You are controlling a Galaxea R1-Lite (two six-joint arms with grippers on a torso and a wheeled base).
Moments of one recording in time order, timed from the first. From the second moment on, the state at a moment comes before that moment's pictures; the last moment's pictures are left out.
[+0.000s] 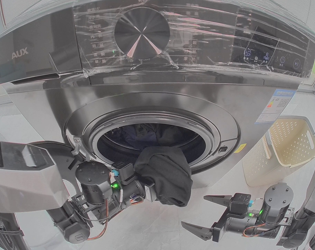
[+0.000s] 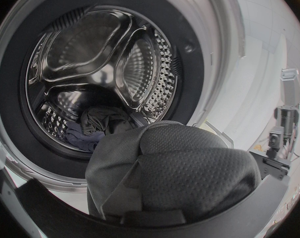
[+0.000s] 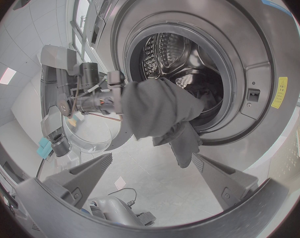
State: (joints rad) left arm -0.72 2.07 -0.43 -1.55 0.01 -0.17; right arm 0.86 1.90 -0.08 -1.54 0.04 0.13
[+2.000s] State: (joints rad) left arm -0.52 2.50 -1.42 -1.08 0.08 -0.22; right arm 0.86 1.92 -0.06 -1.54 0.01 0.13
